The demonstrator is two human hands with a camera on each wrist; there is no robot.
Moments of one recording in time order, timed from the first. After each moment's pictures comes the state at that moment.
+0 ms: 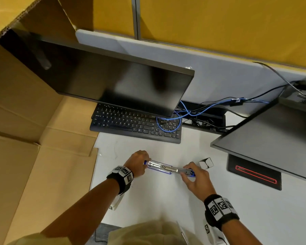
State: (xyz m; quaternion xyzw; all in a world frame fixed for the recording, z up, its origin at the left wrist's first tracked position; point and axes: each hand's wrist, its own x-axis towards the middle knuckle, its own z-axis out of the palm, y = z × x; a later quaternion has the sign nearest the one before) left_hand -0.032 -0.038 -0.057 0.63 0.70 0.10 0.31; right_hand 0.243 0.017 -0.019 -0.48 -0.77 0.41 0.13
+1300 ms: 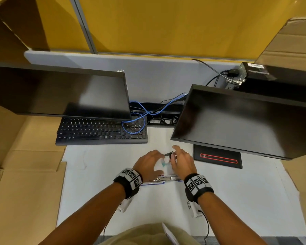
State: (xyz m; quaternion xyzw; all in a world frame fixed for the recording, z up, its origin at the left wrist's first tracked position) left_hand 0.123 0.014 -0.003 0.71 0.63 0.07 0.32; right_hand 0.293 0.063 -0.007 -0.59 -0.76 0.26 0.08
